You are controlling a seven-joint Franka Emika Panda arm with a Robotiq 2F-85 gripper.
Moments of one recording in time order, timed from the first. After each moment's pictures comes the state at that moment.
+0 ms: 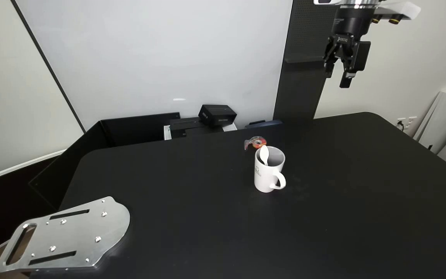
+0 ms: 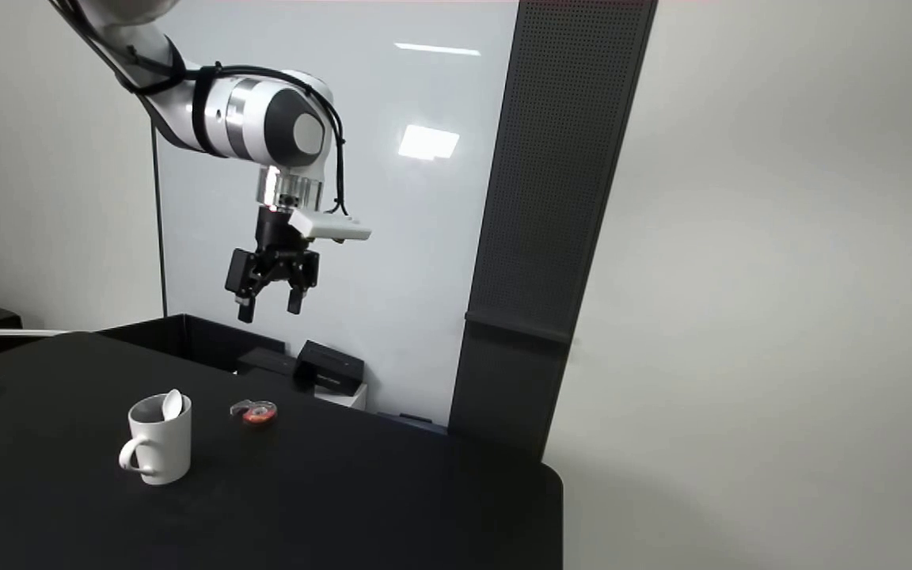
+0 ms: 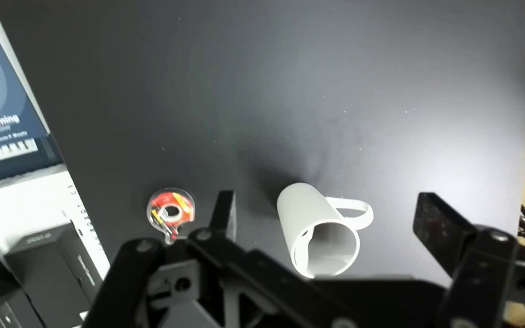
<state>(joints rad) -0.07 0.69 0.15 -1.40 -0.03 1.97 -1.28</state>
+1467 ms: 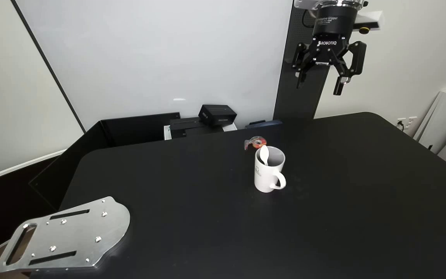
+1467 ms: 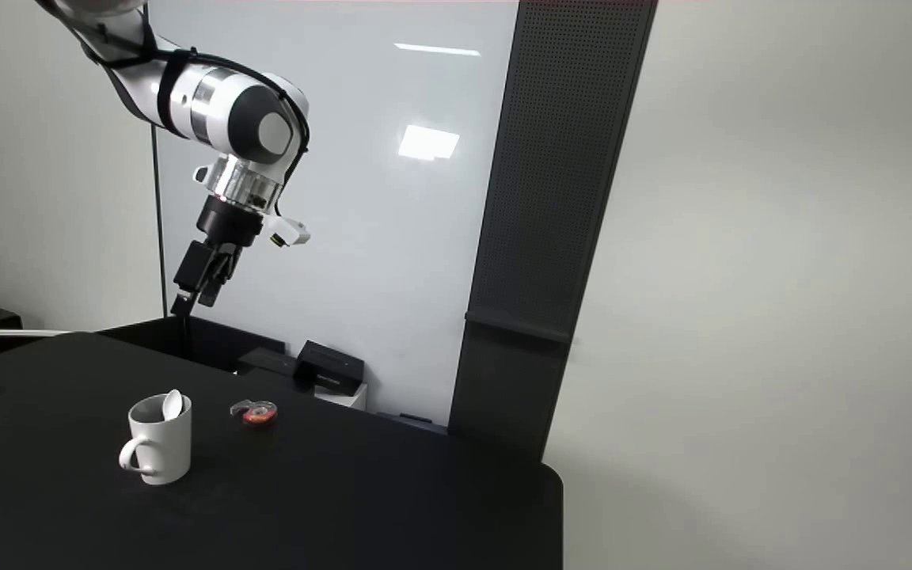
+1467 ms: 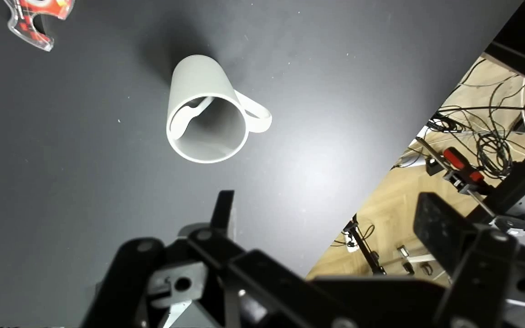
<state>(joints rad) -0.07 0.70 0.24 -1.39 0.11 1.80 -1.83</state>
